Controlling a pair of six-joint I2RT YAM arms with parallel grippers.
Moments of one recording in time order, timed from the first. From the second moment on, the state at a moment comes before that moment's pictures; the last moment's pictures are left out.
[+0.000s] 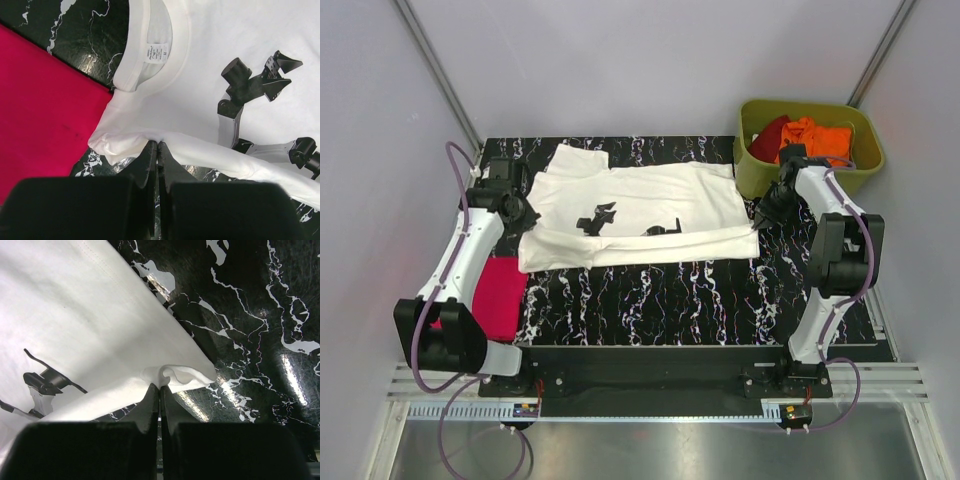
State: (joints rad) left arm -0.07 1.38 1.24 -0.87 -0.20 -0.63; right arm -0.03 1.93 1.54 -0.94 -0.12 0.60
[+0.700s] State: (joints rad) left arm -0.05 1.51 1.30 -0.83 -0.20 -0.61; right arm -0.01 1.95 1.53 -0.83 -0.09 0.65
